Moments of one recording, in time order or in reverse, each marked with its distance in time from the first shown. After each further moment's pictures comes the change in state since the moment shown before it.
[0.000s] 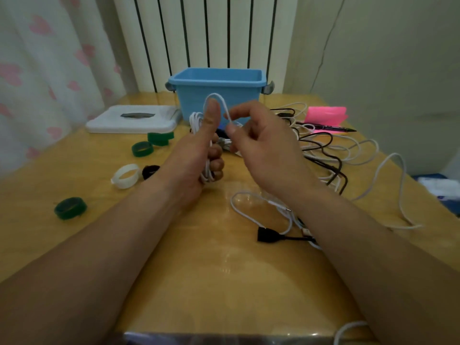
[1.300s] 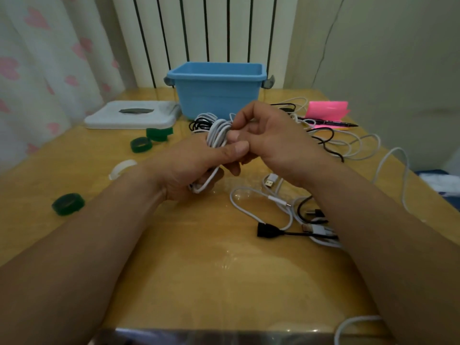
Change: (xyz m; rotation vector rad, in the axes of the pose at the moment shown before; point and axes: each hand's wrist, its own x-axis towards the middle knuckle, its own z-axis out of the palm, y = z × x) left_hand 0.005 0.004 -0.022 0.322 -0.363 -0.005; right_hand 0.008 0.001 -0.022 0.336 -0.321 0.169
